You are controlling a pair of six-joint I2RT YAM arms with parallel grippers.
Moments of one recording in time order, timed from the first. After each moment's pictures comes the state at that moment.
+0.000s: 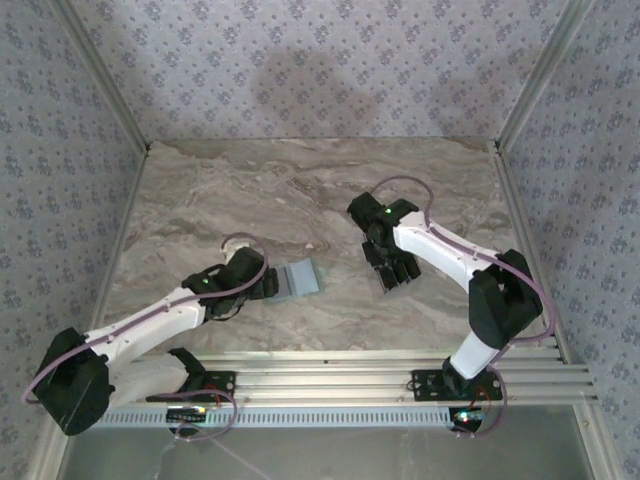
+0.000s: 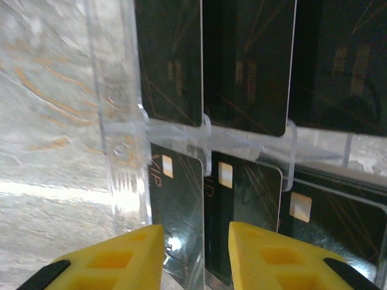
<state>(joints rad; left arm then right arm) -0.73 1.09 0.60 -0.54 -0.33 -0.74 0.63 1.64 1.25 -1.08 0.27 0.34</state>
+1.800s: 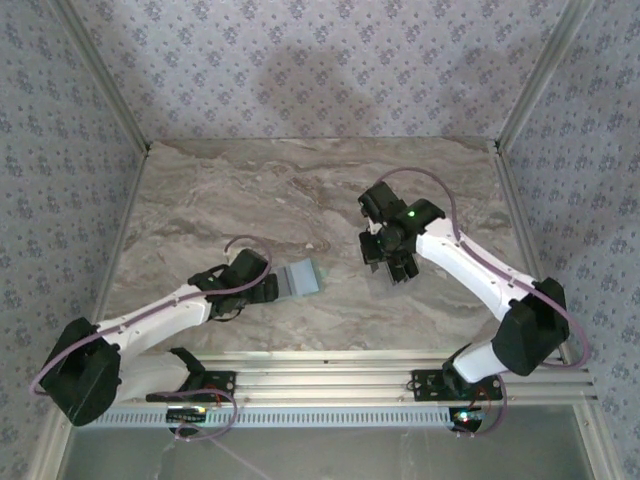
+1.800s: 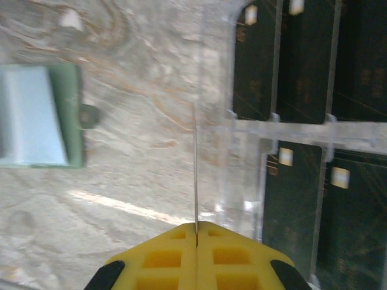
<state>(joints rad) -0.72 1.16 0.58 -0.53 -0.30 -0.73 0.64 1.46 1.27 -1.00 0.03 0.36</state>
